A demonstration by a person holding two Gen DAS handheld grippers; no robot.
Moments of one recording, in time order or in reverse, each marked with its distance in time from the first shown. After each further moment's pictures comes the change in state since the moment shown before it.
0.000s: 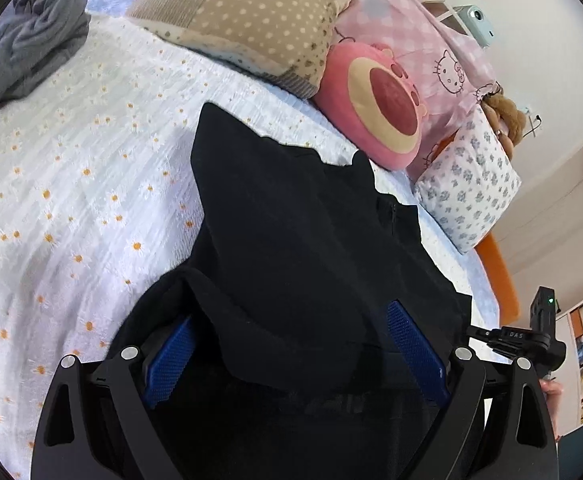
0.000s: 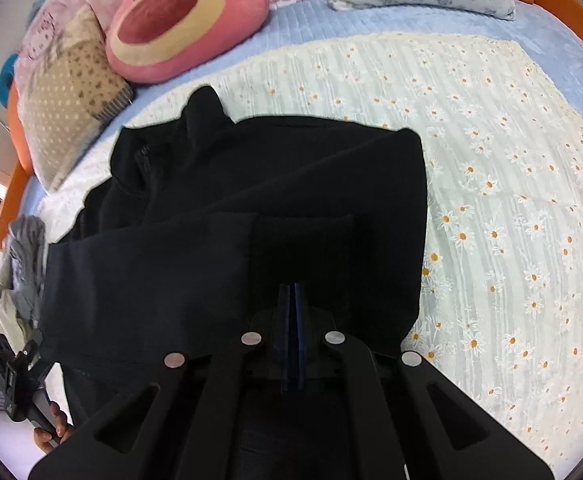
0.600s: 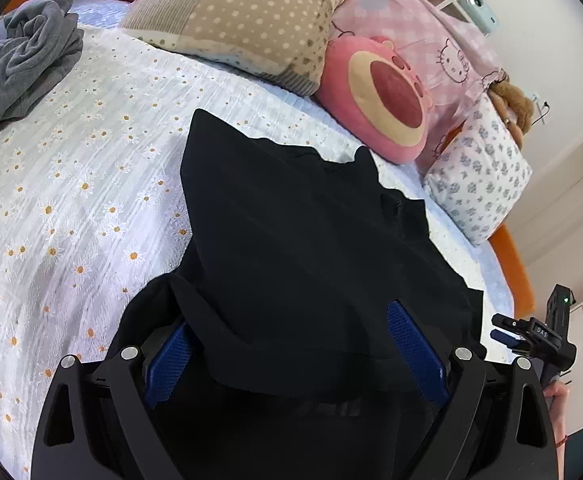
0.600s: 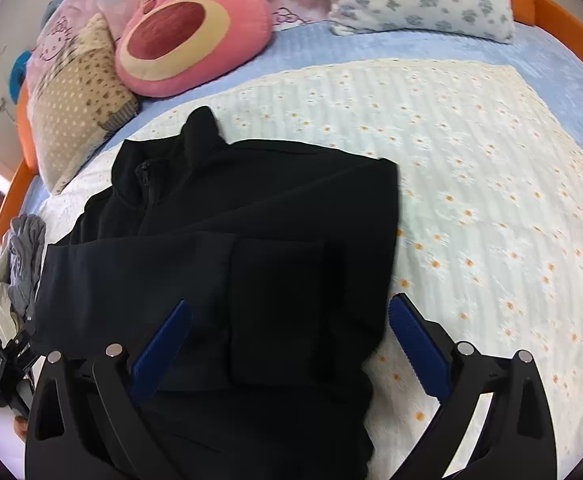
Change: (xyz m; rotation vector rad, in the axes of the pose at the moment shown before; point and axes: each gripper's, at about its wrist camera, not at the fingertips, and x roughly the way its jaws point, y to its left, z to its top) left arm 0.004 -0.011 0.007 0.024 0.030 0.056; right arm -0.007 -0.014 0.004 -0.061 -0.065 -0.003
